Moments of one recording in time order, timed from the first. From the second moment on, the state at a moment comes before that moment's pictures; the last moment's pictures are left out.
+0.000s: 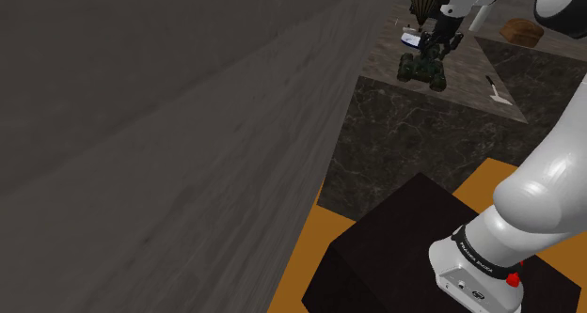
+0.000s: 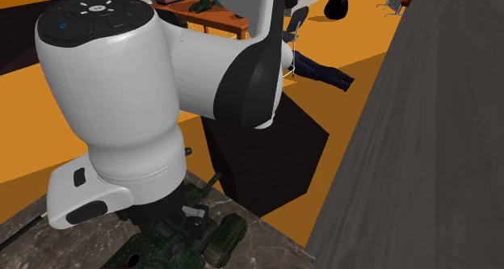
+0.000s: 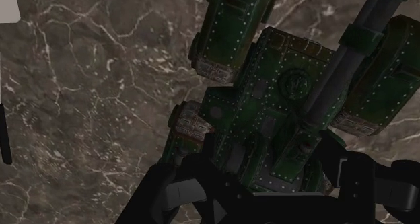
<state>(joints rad) -0.38 0.29 -0.39 -1.61 0.01 2.00 -0.09</state>
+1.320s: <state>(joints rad) -0.39 0.29 -0.39 -1.47 0.01 1.86 -0.09</state>
